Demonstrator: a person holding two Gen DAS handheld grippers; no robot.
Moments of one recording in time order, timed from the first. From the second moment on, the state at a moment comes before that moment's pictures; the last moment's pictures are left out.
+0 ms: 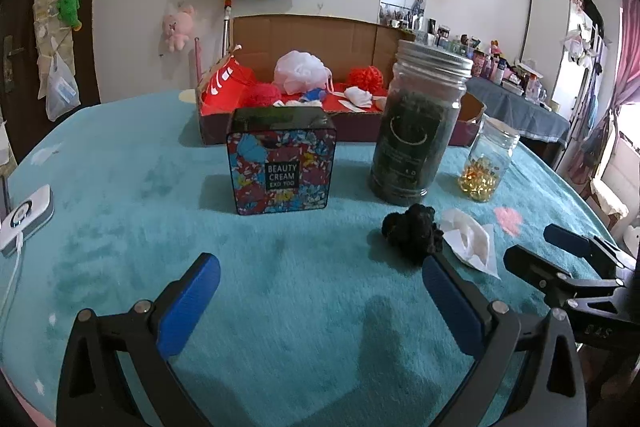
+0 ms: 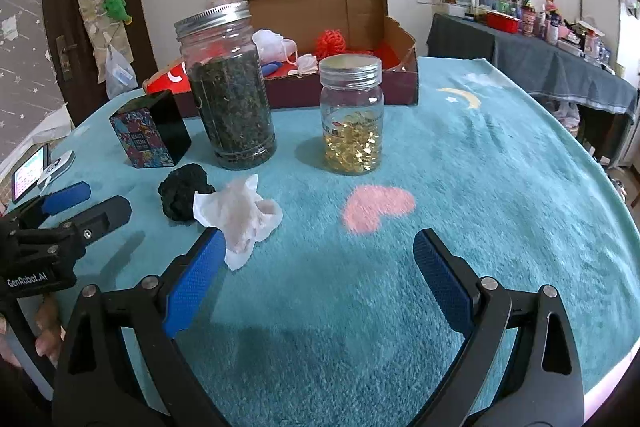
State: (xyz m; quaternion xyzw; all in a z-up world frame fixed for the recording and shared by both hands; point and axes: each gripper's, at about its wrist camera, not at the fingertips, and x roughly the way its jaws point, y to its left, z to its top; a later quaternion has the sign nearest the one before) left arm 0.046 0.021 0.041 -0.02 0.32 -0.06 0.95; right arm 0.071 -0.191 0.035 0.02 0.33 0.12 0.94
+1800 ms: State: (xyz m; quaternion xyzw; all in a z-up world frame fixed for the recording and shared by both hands) left arm 0.102 0.026 0.059 -0.02 0.40 -0.21 0.89; right arm 0.116 -0.188 0.065 0.02 0.36 0.28 0.89
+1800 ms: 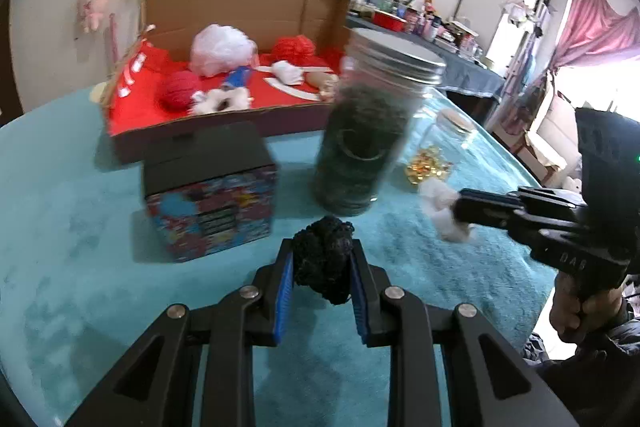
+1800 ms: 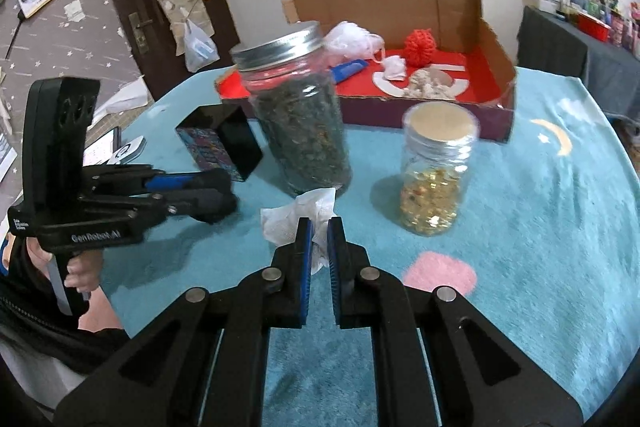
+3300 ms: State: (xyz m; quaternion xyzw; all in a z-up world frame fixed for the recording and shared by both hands) left arm 0.175 0.135 0.062 -0.01 0.41 -0.18 0.89; right arm 0.188 -0.283 0.070 0.00 0.39 0.19 0.90
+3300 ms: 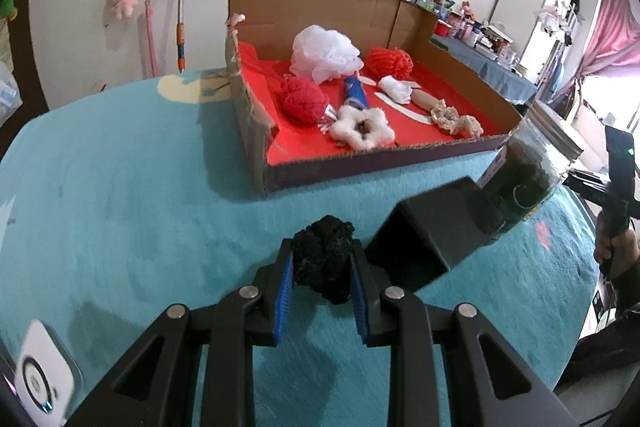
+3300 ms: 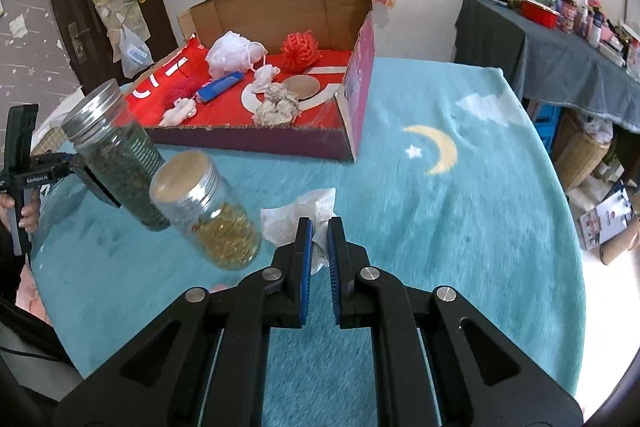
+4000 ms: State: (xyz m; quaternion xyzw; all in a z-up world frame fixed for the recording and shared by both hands) left arm 0.210 0.100 0.109 0.03 0.39 -0.23 0.89; right arm 0.233 -0.242 0.106 -0.05 0.35 0.28 0.89
